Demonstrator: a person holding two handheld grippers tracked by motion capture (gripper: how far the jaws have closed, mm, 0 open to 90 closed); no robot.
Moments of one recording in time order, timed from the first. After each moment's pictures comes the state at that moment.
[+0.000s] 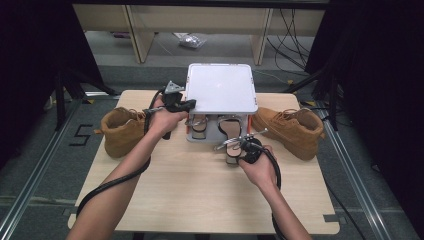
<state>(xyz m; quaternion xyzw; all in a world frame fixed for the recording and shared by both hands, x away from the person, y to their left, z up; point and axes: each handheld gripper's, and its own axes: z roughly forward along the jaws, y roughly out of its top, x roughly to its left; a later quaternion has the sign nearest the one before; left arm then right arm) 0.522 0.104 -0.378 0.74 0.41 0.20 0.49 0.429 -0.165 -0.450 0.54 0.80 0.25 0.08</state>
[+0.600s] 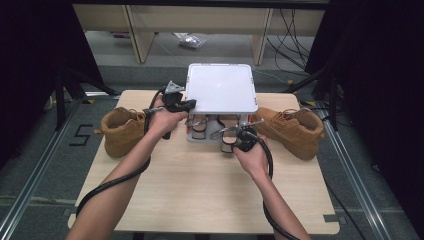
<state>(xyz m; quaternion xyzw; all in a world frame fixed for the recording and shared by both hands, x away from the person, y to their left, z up) 0.523 0.103 -0.378 0.74 0.41 0.20 0.49 0.460 -0.153 -0.447 0.55 0.78 0.29 0.08</state>
